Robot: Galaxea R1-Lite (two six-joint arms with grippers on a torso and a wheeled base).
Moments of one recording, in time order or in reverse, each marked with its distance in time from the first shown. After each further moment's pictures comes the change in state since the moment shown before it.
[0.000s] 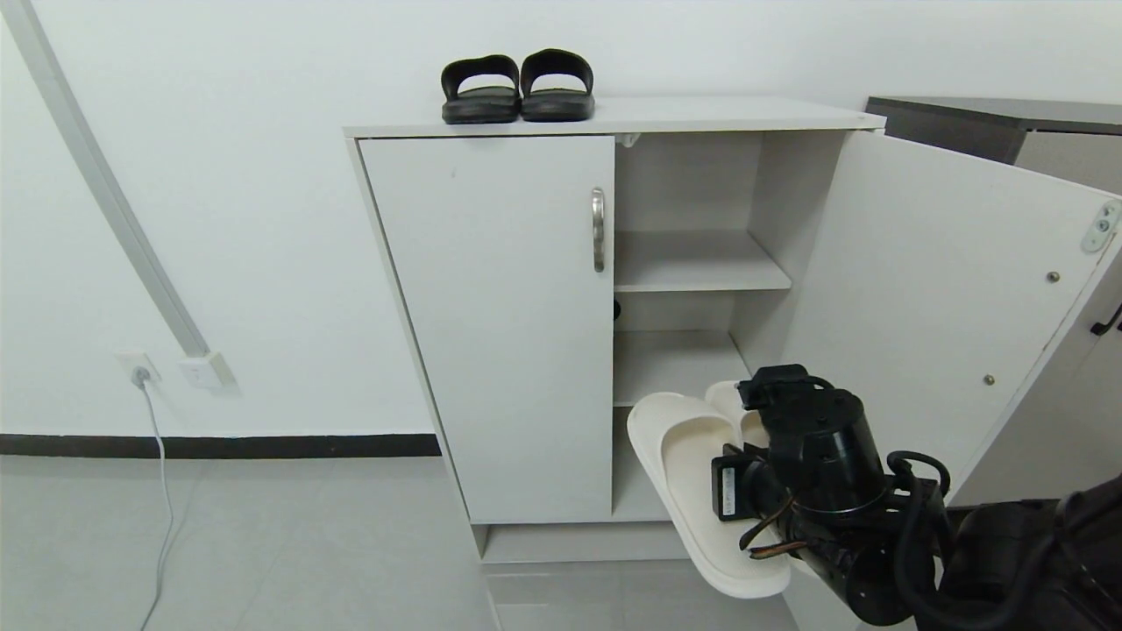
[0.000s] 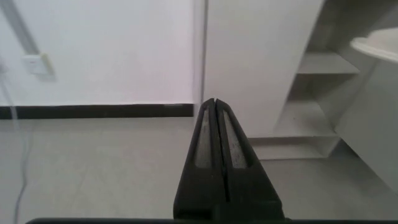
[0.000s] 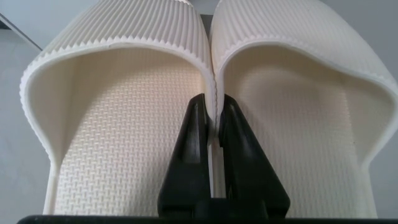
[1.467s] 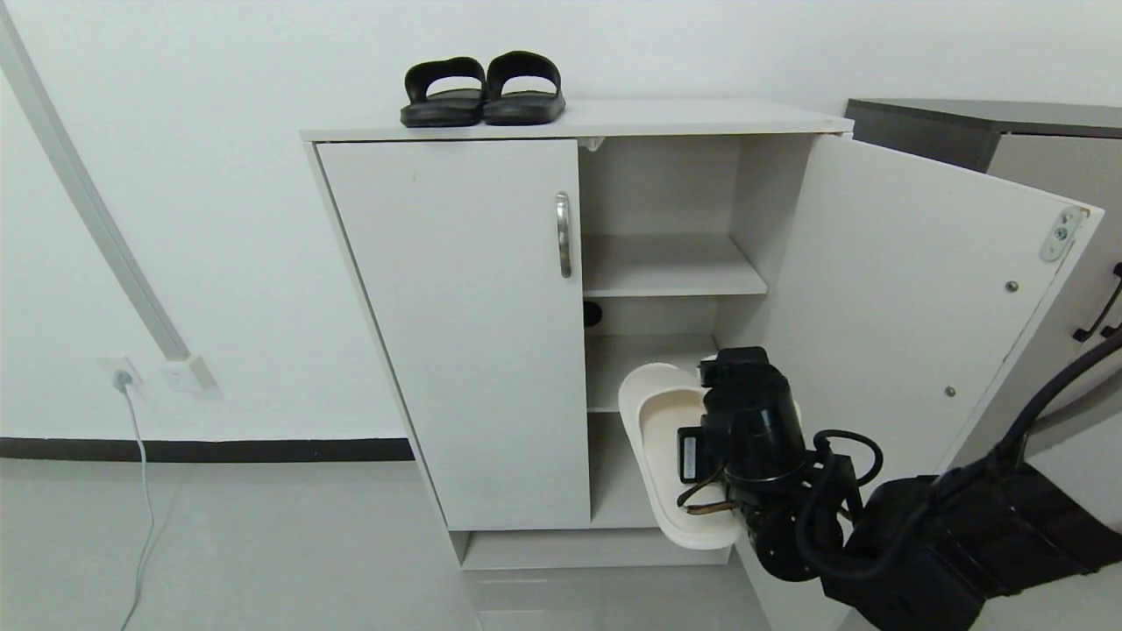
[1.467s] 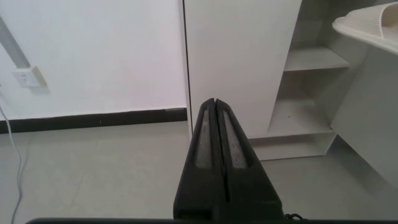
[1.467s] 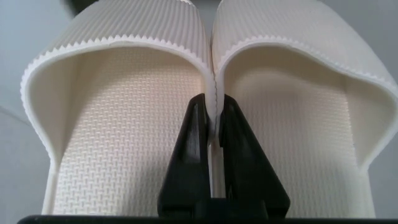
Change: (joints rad) left arm 0.011 -0.089 0.000 0.030 0.003 0.042; right arm -0.004 0.153 -0.162 -0.056 -0.133 -0.034
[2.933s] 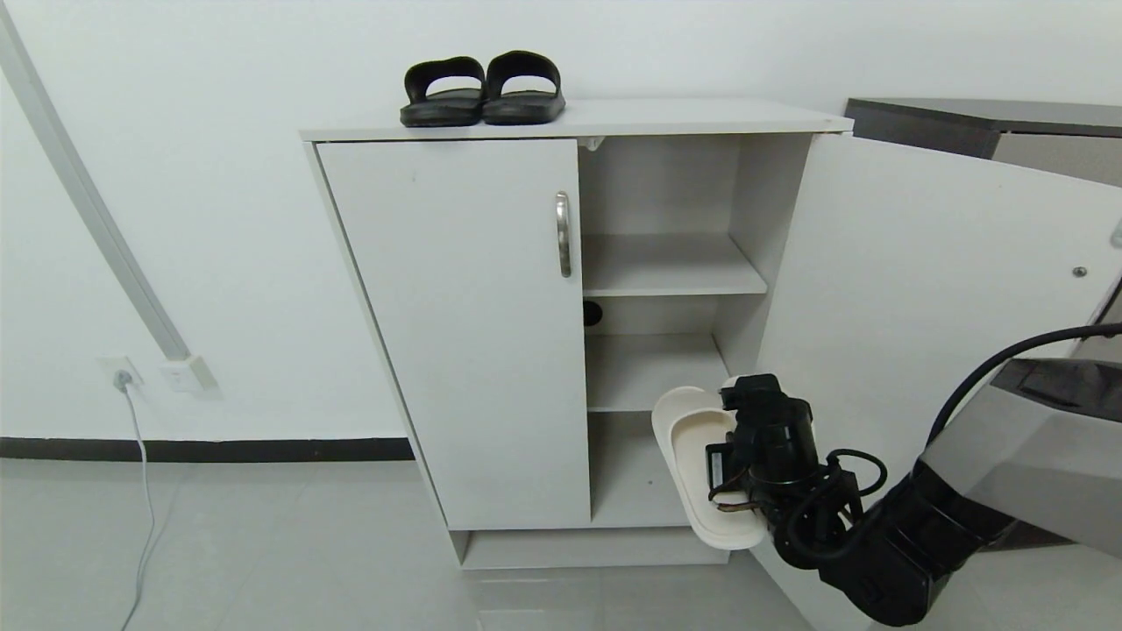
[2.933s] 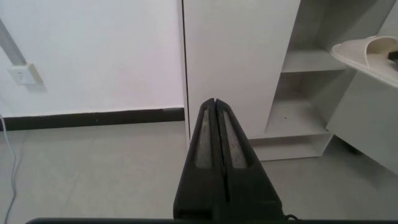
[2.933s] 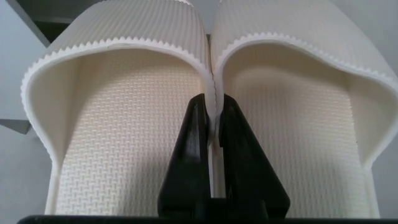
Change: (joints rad) left arm 0.001 0.001 0.000 0.000 -0.001 -0.020; right arm -0.168 0.163 0.086 -0.246 0.112 -0.109
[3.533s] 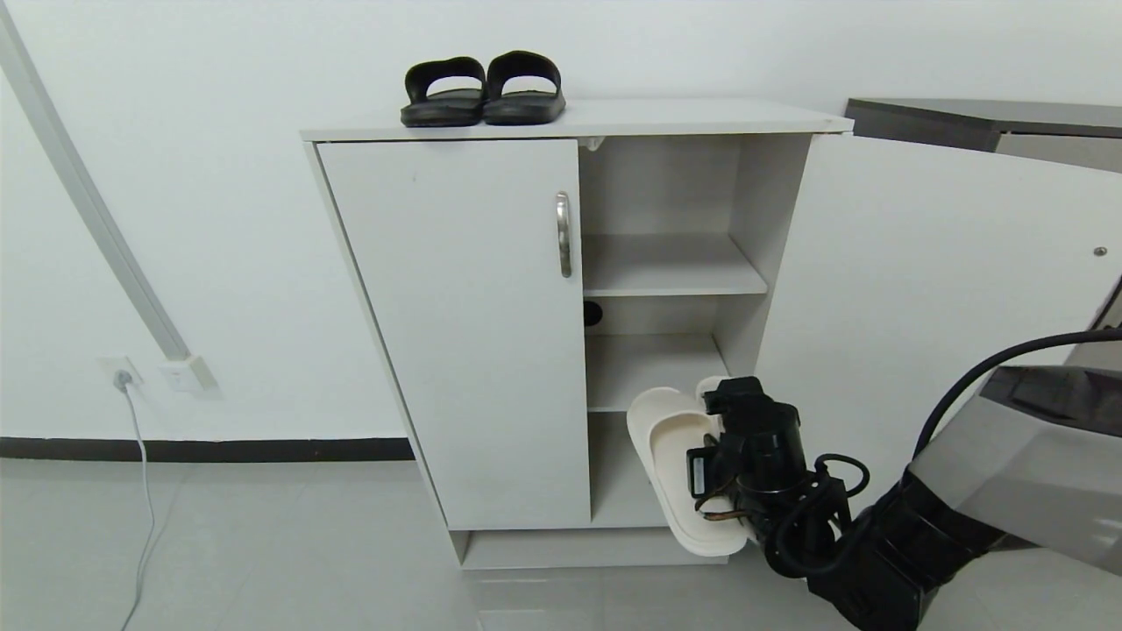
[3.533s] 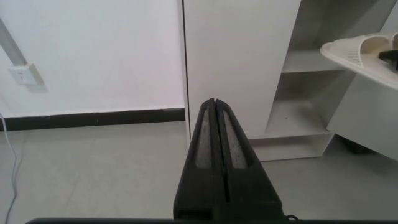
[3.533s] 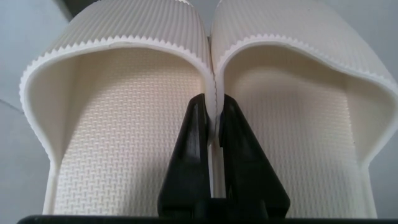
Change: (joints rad) left arm 0.000 0.000 0.000 -0.001 0.001 0.001; right arm 0.051 0.008 -0.009 -0.034 0.049 0.011
